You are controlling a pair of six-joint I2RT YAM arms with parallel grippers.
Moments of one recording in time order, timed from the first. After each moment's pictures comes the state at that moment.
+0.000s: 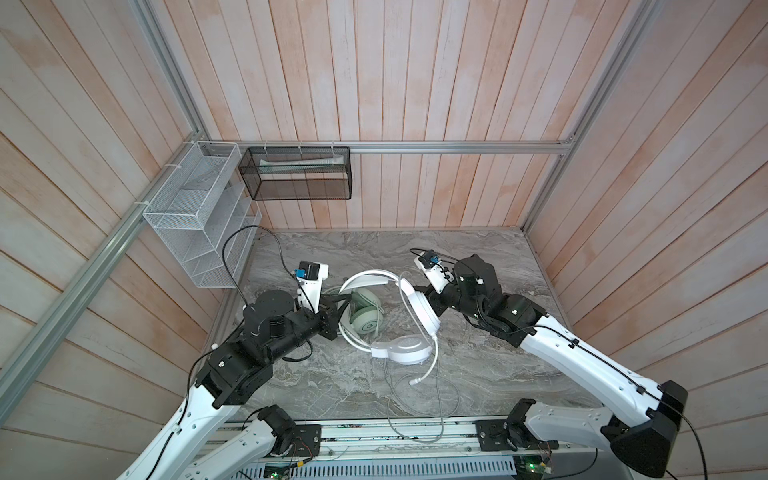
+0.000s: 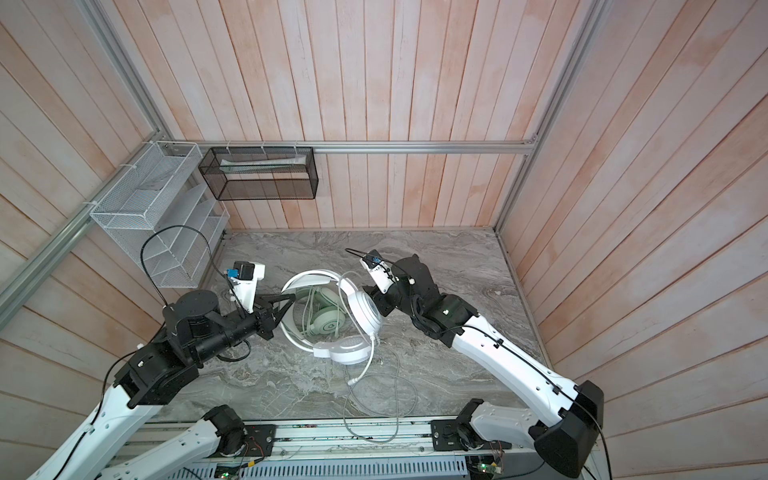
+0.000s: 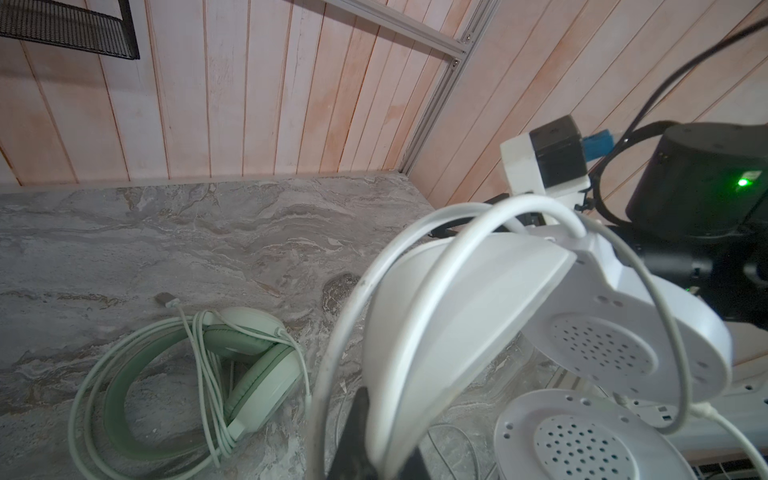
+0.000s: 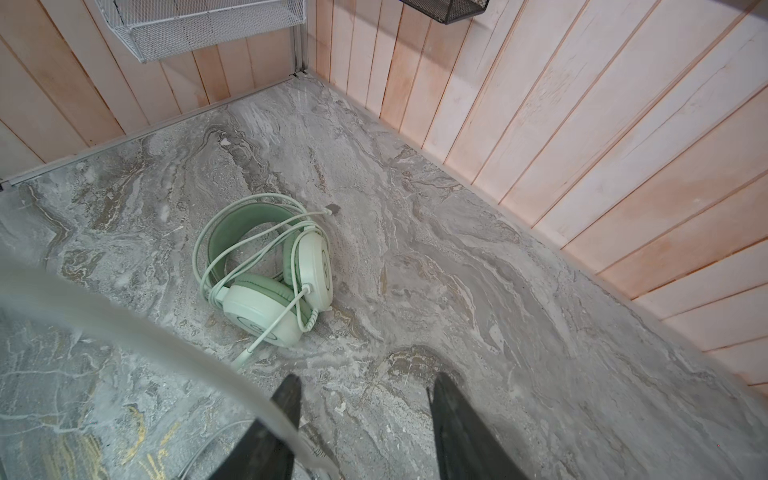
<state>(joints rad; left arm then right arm) -0.65 0.77 1.08 -0.60 0.10 -0.38 0.78 1.16 1.10 -0.42 0.04 -0.09</state>
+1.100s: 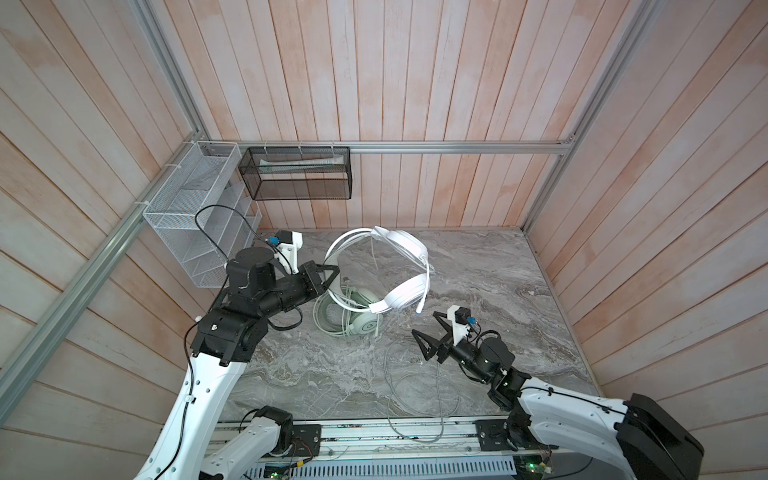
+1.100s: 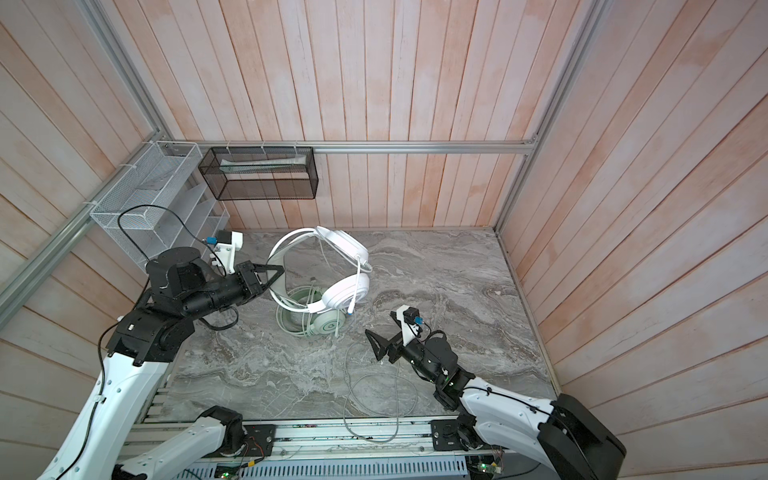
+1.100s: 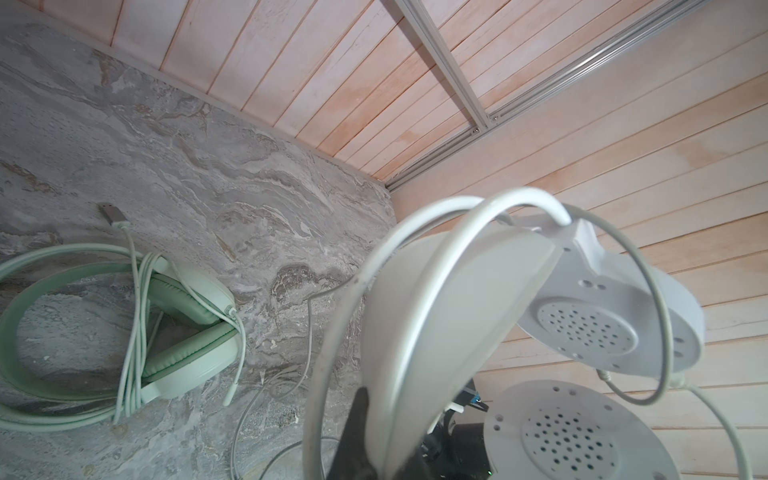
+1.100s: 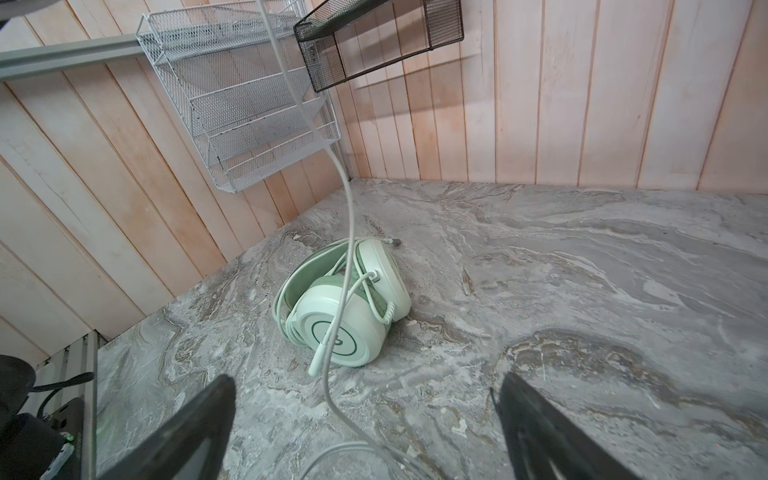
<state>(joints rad) -0.30 0.98 1.31 -0.69 0.47 -0.76 0.82 1.06 0.18 0.83 -0.02 0.29</state>
